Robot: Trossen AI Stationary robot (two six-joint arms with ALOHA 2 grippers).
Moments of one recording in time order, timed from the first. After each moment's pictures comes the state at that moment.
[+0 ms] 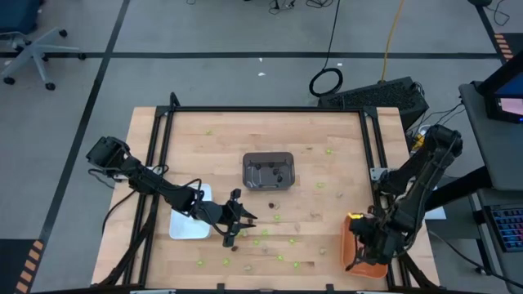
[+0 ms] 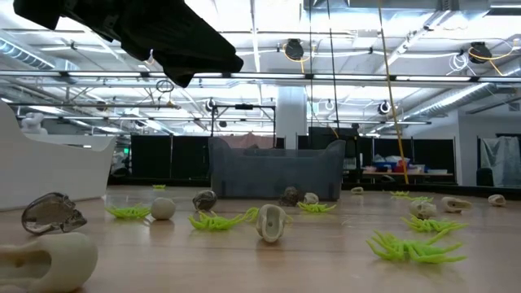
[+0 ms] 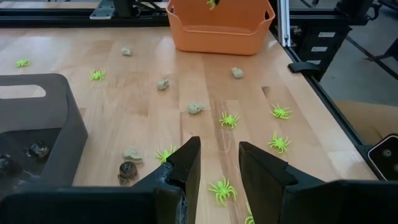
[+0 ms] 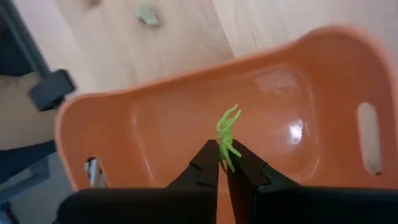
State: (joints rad) left arm -0.45 1.58 0.73 0.43 -0.27 -0.18; right arm 1.02 1.30 0.95 -0.98 0.05 1.45
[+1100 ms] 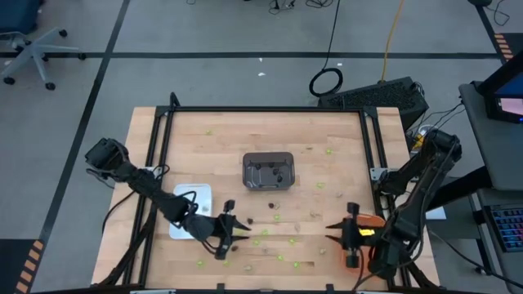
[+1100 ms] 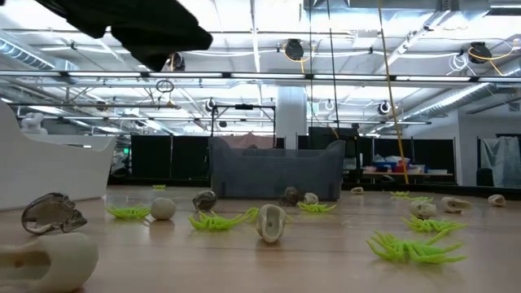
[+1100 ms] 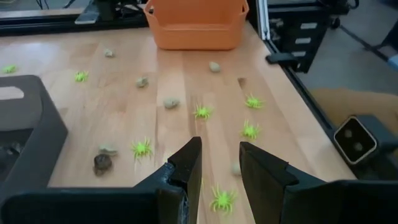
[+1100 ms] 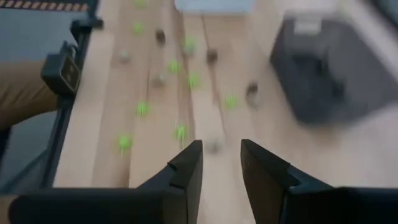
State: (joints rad) left arm -0.60 1.58 0.75 0.39 -0.39 -0.20; right arm 1.02 1.37 1.08 -0.75 0.83 0.84
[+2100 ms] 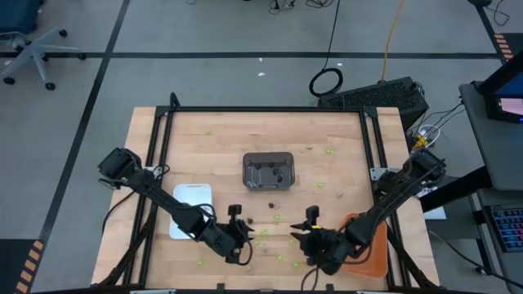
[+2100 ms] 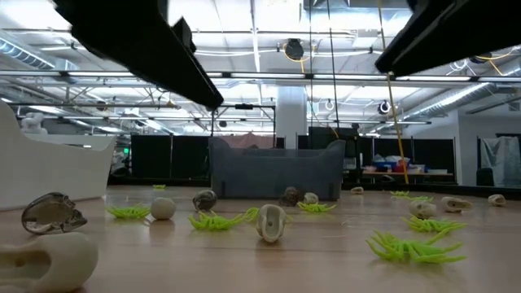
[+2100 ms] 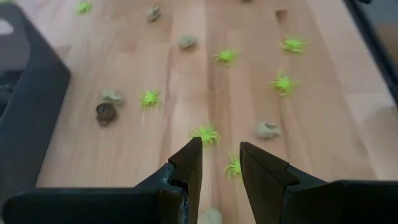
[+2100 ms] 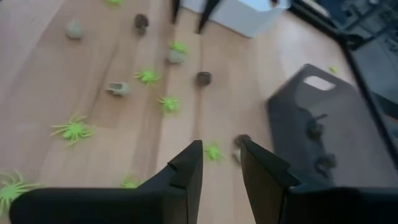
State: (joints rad) left arm -0.58 1.76 1.03 -0.06 -0.43 -0.36; right arm 0.75 1.69 1.08 -0.29 0.77 0.24
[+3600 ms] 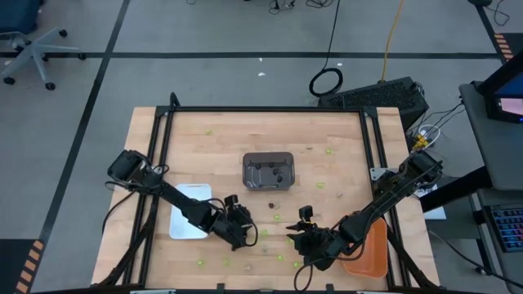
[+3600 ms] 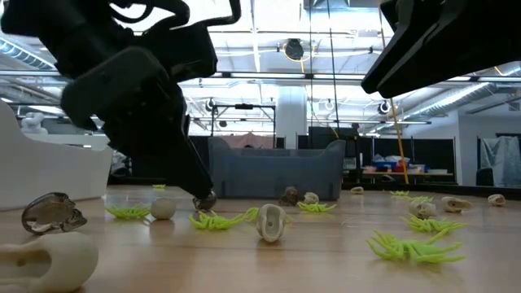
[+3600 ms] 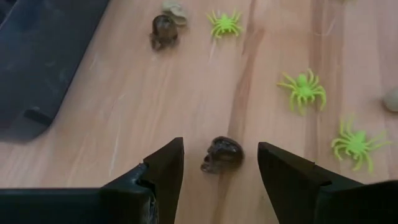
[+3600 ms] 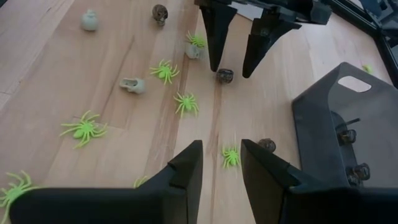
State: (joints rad) left arm -0.49 1.84 0.93 -0.05 -0.44 -0.54; right arm 0.70 1.72 1.08 -0.24 0.68 0.20
